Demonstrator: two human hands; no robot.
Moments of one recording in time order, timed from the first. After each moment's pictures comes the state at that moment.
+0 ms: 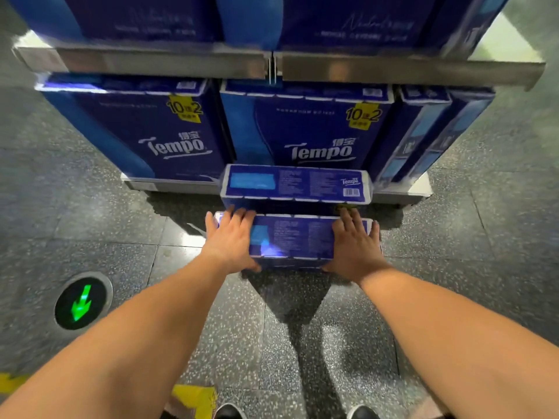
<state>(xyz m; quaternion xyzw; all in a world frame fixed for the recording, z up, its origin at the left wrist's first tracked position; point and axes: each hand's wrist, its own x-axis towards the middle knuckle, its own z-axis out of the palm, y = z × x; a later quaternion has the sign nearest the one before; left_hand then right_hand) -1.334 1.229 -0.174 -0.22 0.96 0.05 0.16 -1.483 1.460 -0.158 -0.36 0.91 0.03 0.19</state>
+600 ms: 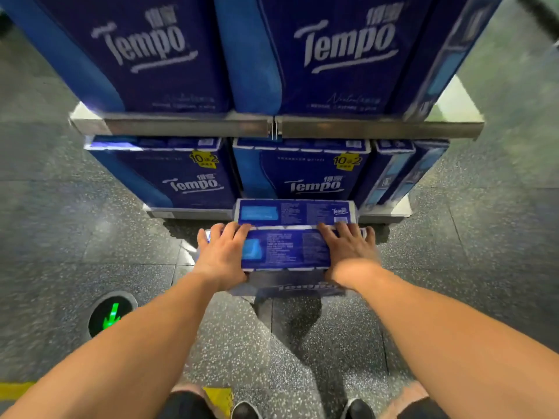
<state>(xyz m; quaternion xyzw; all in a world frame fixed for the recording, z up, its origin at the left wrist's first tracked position) -1.308 1.216 -0.038 -0.21 0.97 0.08 0.11 -1.471 1.442 -0.016 -0.35 0.92 0.08 0.17</state>
